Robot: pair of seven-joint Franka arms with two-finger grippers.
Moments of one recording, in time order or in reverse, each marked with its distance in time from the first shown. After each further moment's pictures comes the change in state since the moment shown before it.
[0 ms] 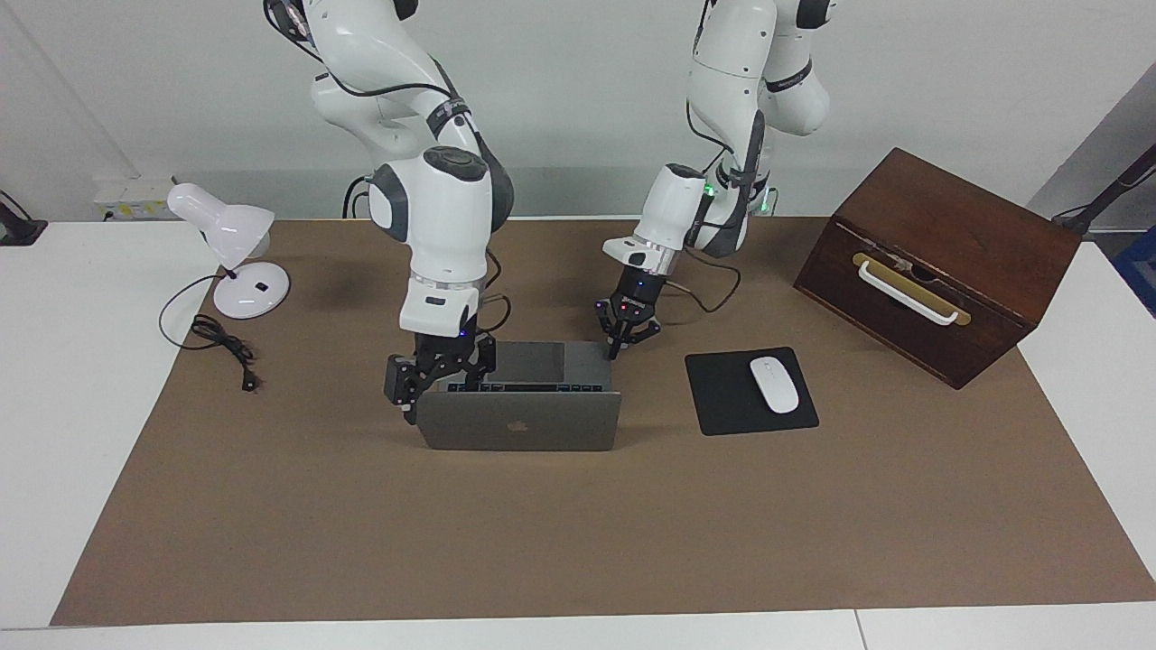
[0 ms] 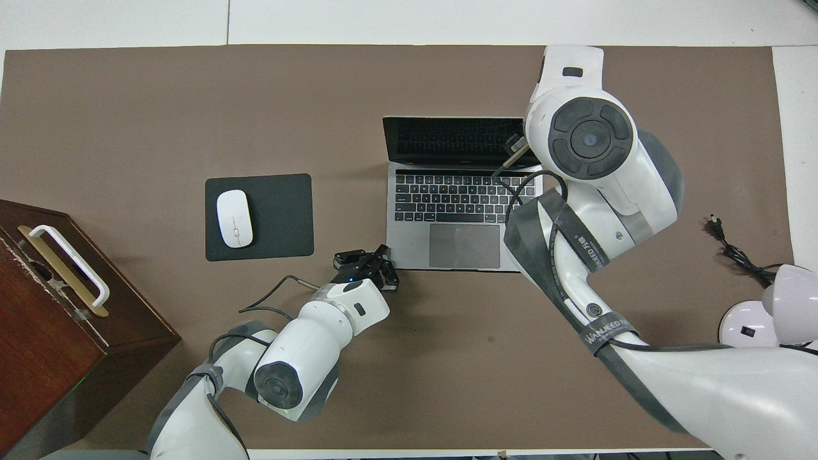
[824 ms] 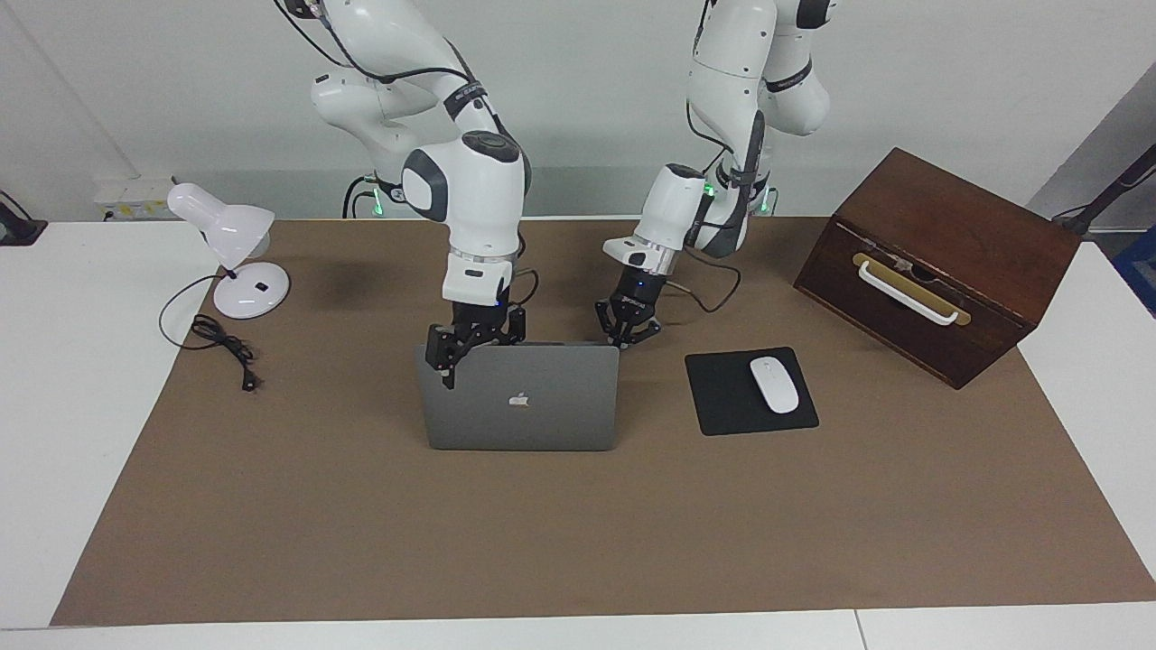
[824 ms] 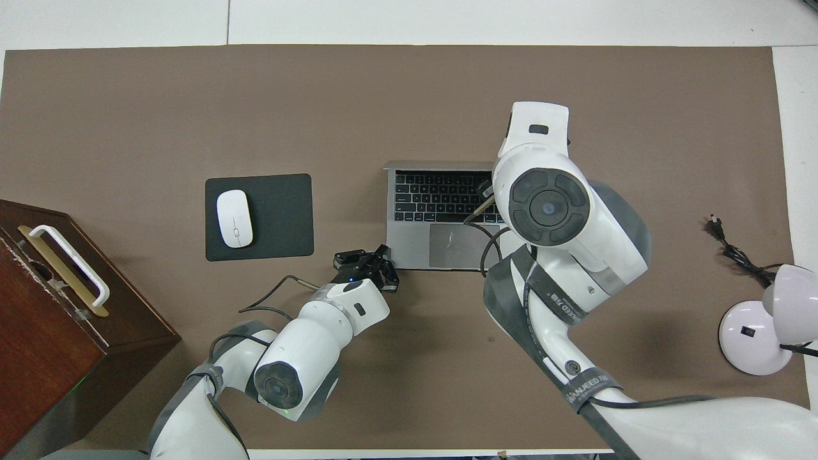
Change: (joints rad) left arm 0.000 0.000 0.000 0.000 0.000 0.000 0.000; right arm 0.076 -0.105 0.001 -0.179 0.000 0.035 0.115
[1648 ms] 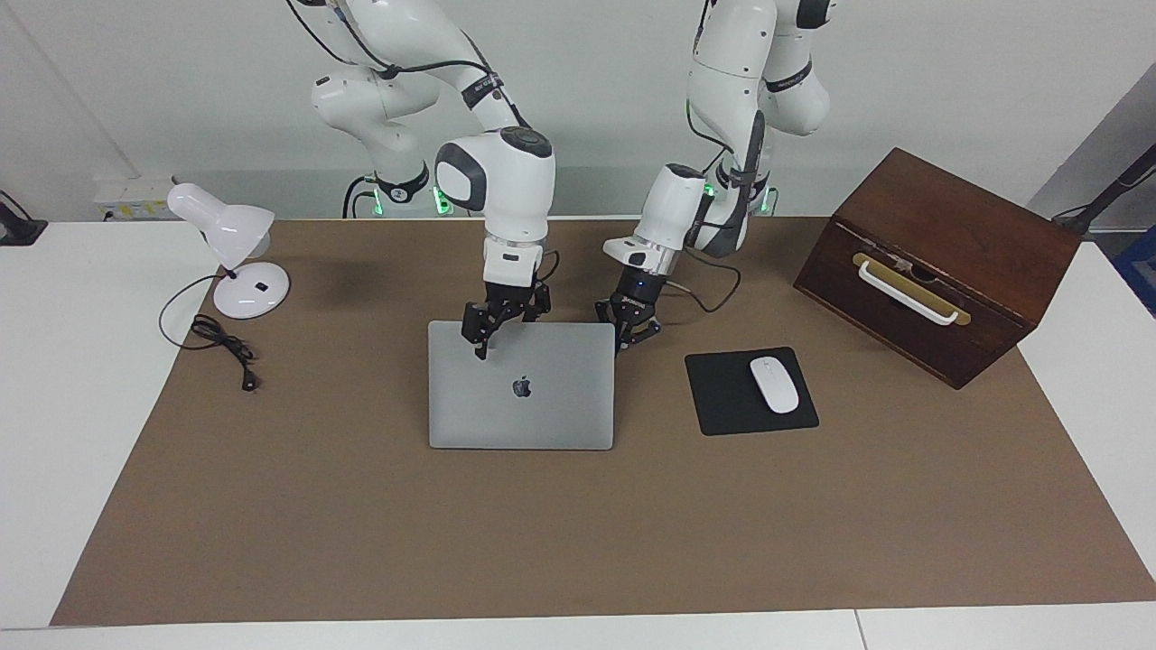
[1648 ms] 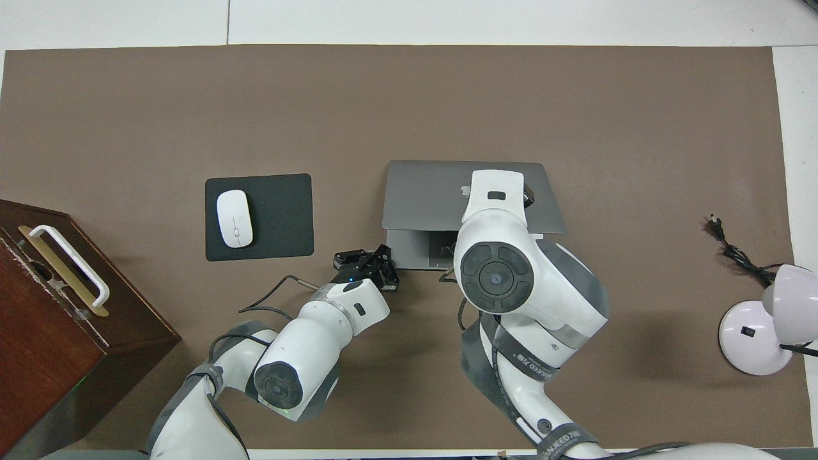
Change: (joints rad) left arm 0.000 0.000 0.000 0.000 0.000 0.000 0.000; right arm 0.101 -0.081 0.005 -0.200 0.000 0.016 0.076
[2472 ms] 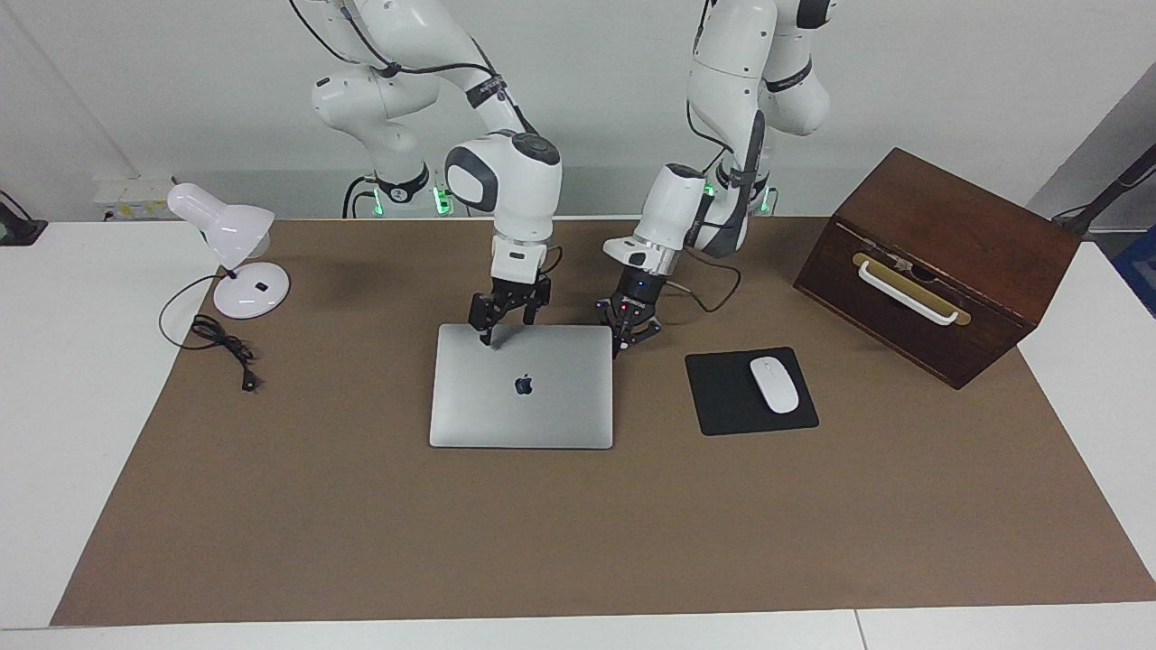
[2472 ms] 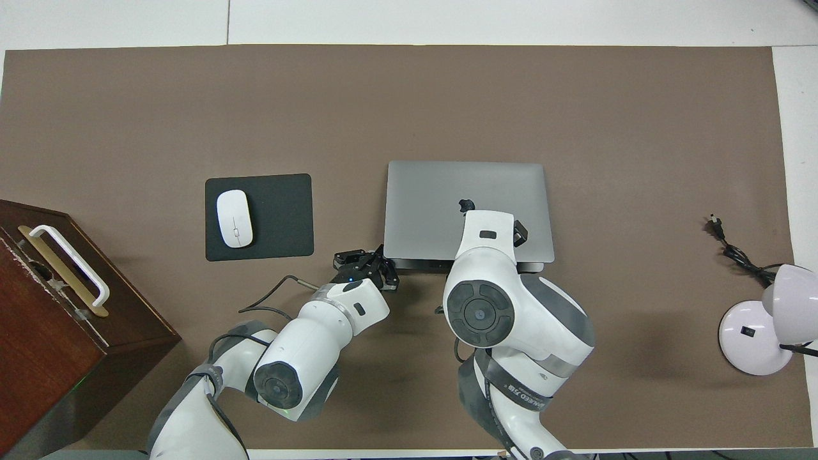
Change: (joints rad) left arm 0.001 -0.001 0.000 0.000 0.000 -0.001 -0.002; right arm 0.048 -0.041 0.002 -0.137 0.000 0.008 0.093
